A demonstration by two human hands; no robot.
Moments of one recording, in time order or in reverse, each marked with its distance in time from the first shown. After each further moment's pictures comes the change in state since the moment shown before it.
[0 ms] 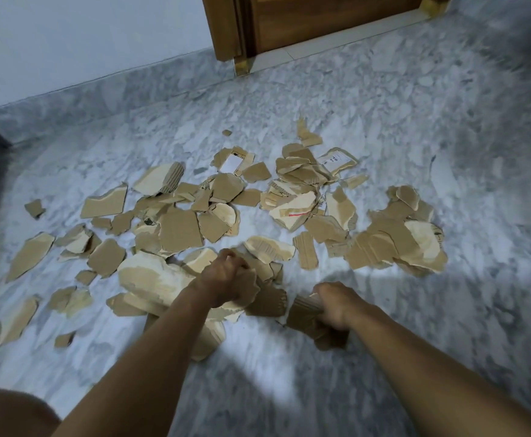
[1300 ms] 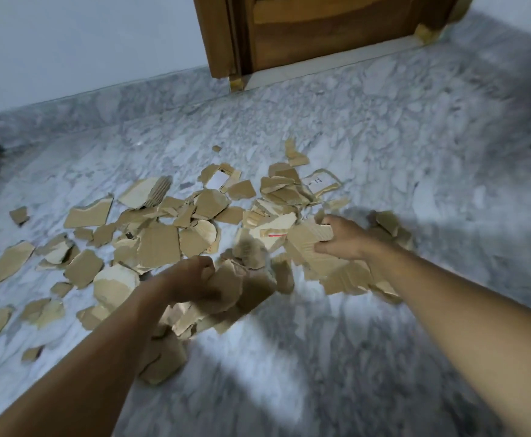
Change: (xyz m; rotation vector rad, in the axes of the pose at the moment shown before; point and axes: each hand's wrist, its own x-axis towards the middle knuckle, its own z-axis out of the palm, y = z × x) left_hand -0.014 0.031 -0.070 -0.133 -0.036 -0.168; right_hand 0.032 0.036 -0.162 0.168 0.183 -0.019
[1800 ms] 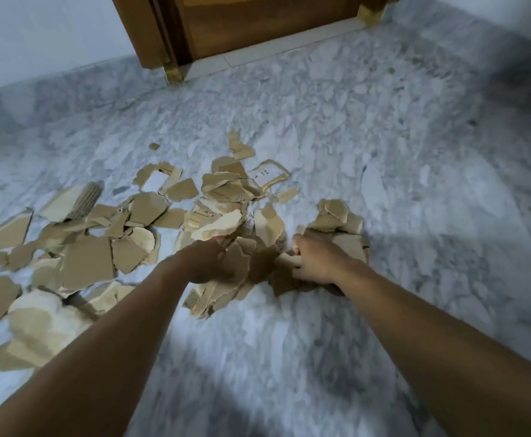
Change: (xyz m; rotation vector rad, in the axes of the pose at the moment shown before) left_hand 0.098 0.117 0.021 0.033 -0.043 0.147; right_hand -0.013 0.079 0.015 -0.307 0.063 -0.103
